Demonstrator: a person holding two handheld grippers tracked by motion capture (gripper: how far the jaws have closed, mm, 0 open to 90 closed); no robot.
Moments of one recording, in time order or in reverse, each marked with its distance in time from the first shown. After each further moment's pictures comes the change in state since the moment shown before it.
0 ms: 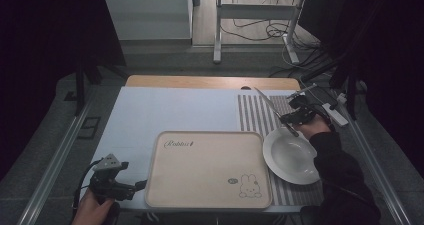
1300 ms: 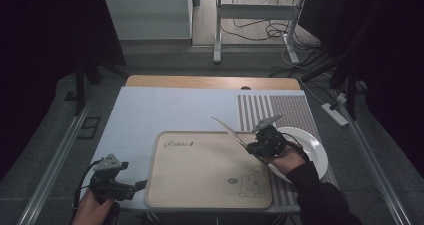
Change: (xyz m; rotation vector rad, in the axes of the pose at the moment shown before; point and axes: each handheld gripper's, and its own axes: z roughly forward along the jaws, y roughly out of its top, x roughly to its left) left arm -0.001 0.000 0.000 0.002 0.005 0.001; right arm 0.145 -0.023 0.000 -0.038 0.185 -0.241
